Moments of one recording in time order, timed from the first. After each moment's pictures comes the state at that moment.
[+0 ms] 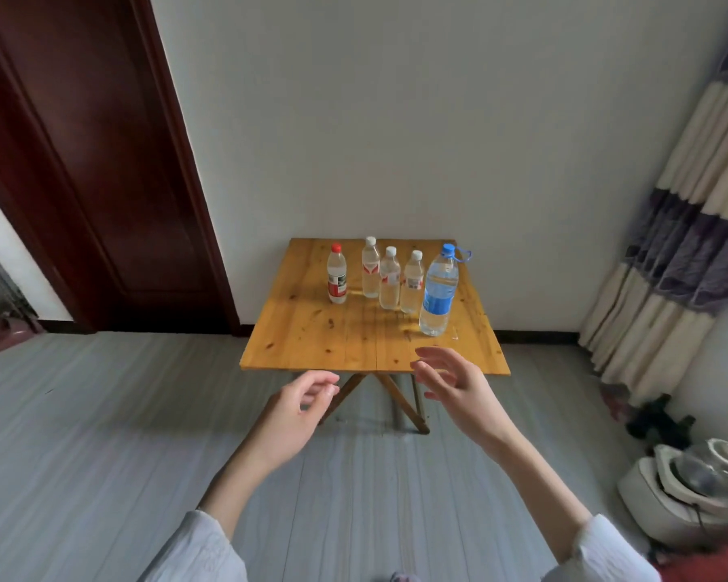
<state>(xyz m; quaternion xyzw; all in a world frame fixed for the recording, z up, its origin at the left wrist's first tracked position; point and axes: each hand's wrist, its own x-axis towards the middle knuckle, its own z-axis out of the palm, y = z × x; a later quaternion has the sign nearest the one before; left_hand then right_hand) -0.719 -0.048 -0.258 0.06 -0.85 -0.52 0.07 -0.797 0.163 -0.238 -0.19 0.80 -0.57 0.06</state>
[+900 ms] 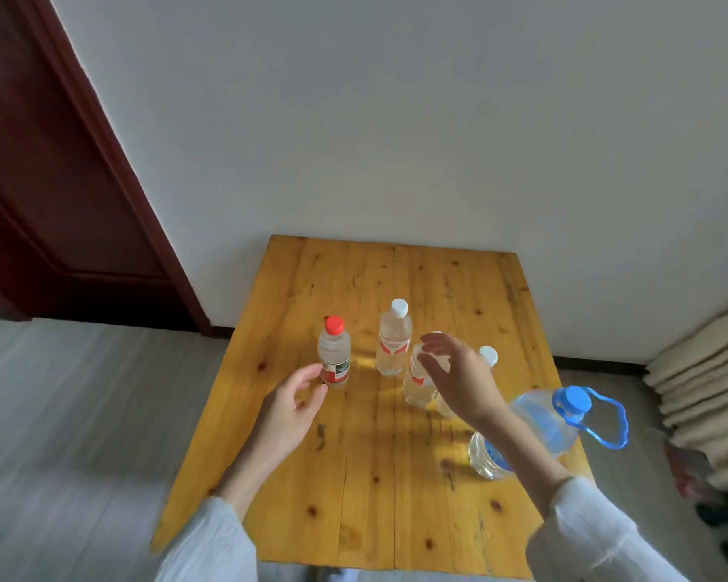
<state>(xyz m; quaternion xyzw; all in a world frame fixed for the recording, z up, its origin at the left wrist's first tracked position) -1.213 -0.237 -0.352 0.17 -0.82 -0.54 0.08 -1.318 -0.032 -0.300 -0.19 0.90 -0.39 0.05</state>
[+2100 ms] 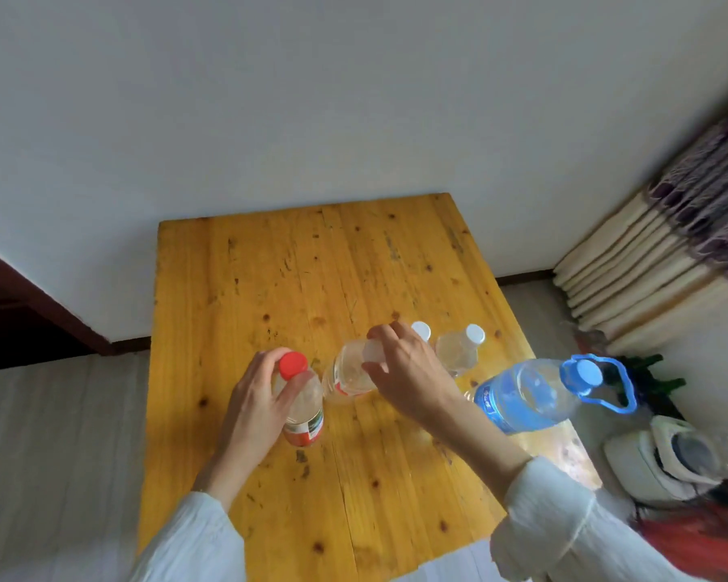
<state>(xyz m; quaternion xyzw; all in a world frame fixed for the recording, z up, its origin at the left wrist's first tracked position) -1.319 -0.301 -0.395 0.01 -0.89 -0.45 0.10 -1.360 -0.111 -0.333 -0.16 0.97 -0.21 0.04</state>
